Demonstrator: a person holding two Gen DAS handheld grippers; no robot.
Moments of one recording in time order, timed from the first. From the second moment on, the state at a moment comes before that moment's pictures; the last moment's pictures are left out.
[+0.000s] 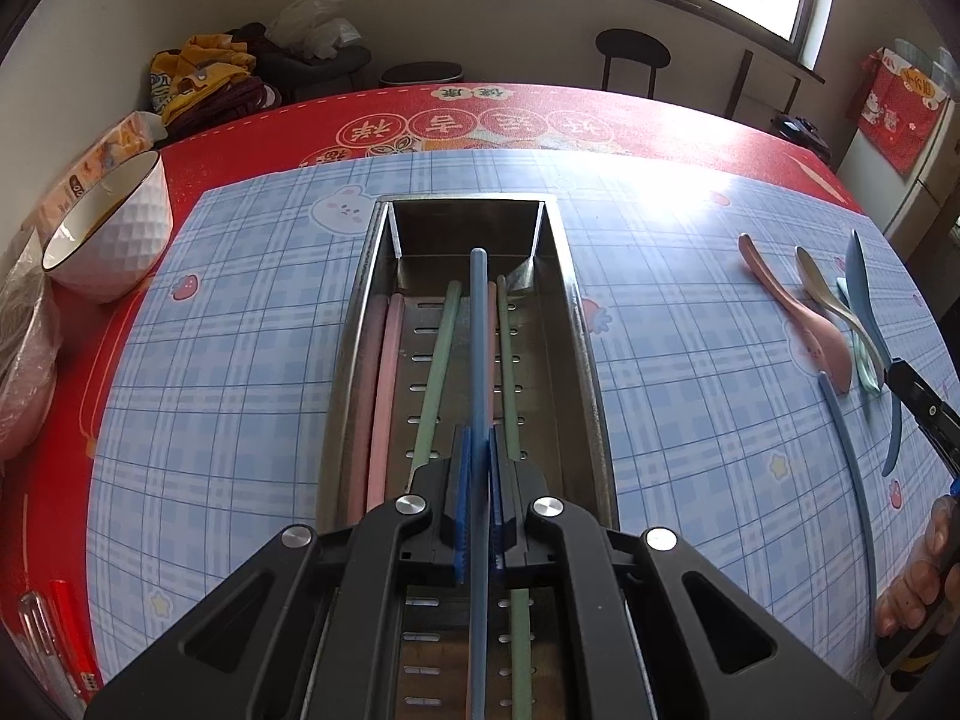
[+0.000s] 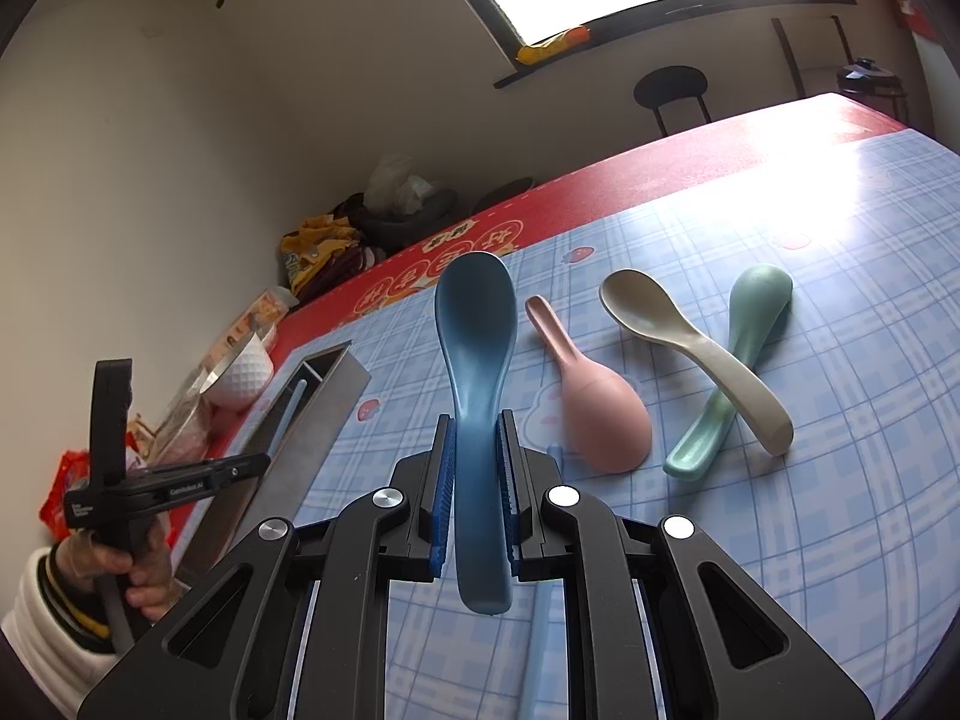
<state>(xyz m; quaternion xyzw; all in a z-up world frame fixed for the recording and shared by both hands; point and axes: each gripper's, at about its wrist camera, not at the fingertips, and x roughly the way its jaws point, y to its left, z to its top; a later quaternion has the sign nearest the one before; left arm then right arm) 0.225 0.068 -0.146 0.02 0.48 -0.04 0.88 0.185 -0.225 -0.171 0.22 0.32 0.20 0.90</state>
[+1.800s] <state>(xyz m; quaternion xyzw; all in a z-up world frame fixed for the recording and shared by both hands) 0.113 0.164 -0.124 -0.03 0.24 0.00 0.97 0.234 -0.086 -0.142 0.14 0.40 0.20 0.88</state>
